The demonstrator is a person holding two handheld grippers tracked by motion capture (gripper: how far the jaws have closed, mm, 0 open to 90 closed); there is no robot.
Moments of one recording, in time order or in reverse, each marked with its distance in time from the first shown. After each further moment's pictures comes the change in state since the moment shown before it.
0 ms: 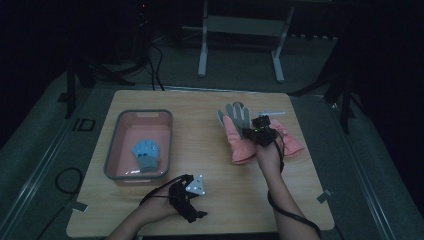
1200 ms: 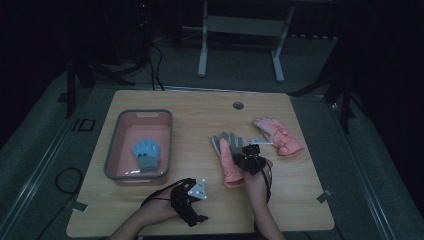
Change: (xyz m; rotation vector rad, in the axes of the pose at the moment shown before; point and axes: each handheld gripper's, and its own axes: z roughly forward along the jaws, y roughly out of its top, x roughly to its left) left arm -0.007 -0.001 0.007 0.010 -0.030 0.030; right arm 0.032 -0.080 0.023 0.055 -0.046 0.101
